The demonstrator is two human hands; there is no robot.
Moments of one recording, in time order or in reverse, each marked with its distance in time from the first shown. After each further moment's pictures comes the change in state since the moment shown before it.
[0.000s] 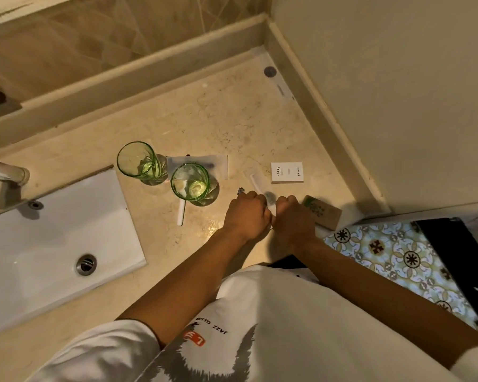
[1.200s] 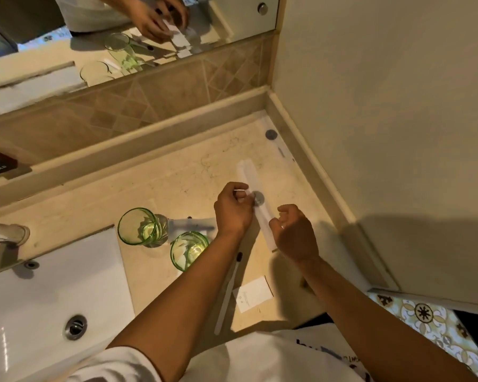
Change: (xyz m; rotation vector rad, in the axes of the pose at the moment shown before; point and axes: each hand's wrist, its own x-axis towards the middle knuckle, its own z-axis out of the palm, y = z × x) left_hand 0.109 -0.017 -0.089 -1.025 0.585 -0.384; right_hand 0.091 -0.006 -0.070 0.627 0.265 0.006
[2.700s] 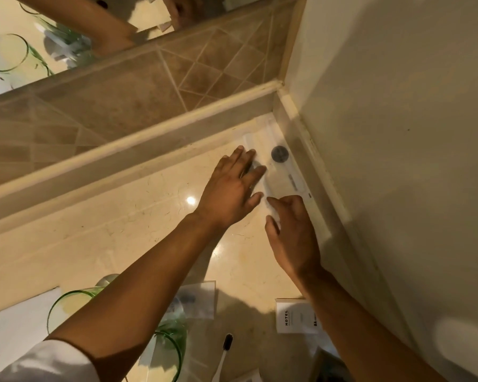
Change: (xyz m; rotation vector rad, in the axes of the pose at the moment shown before) left_hand 0.195 0.016 0.046 1.034 -0.429 0.722; right_hand 0.160 0.009 0.041 -0.221 -0.050 -0.154
